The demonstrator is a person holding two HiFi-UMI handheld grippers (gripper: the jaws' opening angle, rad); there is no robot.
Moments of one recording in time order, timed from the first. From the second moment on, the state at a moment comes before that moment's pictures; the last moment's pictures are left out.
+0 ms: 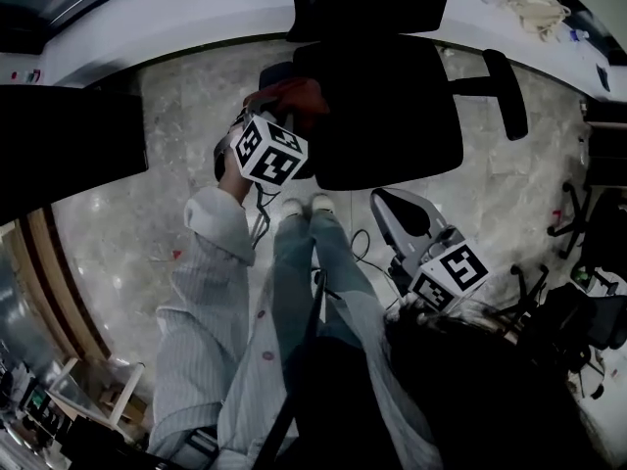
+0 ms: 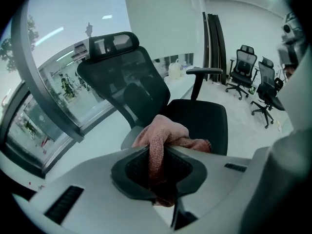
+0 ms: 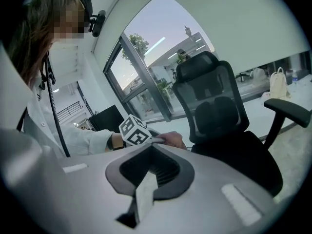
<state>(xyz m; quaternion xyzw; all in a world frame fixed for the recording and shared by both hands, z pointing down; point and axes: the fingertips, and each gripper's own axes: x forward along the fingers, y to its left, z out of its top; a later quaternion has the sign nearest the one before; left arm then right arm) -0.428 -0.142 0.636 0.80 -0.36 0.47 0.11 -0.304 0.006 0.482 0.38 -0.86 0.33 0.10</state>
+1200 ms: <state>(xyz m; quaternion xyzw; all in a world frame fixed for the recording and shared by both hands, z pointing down) -0.413 -0.072 0.626 0.79 -0.32 0.52 0.08 -0.320 -0.024 0.524 0.38 -0.86 0.27 0.19</state>
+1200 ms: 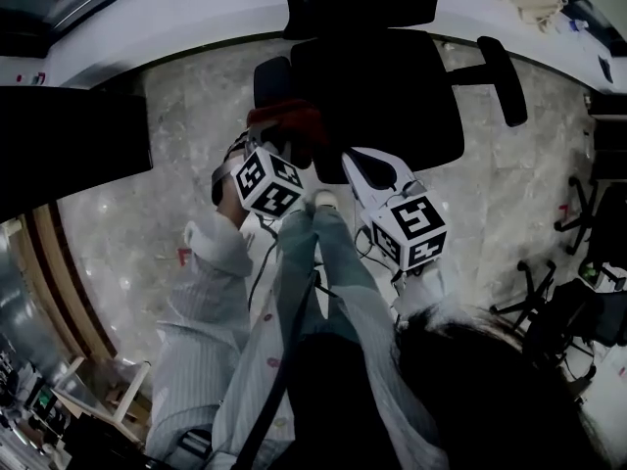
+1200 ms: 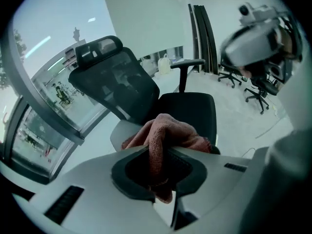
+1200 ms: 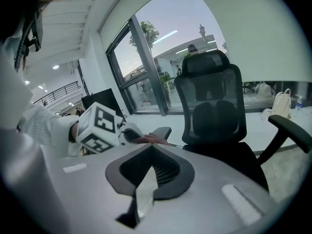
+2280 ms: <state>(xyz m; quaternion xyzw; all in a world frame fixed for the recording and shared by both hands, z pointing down) -0.408 -0.003 0.619 0.77 -0.31 0.56 0.06 -0.312 0.001 0.496 0.40 -0.86 0.27 0.17</state>
